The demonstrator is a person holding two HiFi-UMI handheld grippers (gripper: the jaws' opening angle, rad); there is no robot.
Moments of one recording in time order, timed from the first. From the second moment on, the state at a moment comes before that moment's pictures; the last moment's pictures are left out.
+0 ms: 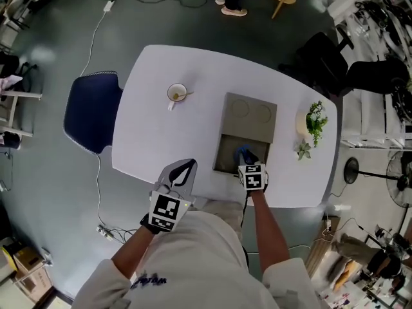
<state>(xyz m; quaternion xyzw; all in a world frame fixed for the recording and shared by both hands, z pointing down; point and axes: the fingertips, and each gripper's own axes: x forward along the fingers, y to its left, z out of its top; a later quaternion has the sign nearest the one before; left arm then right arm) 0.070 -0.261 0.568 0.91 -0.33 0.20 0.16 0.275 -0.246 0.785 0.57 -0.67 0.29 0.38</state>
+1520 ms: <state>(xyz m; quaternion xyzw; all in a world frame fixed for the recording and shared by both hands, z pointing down) 0.051 -0.283 0.451 0.93 -0.33 0.12 0.04 0.318 -0.122 0.376 0.71 -0.67 0.10 -0.17</state>
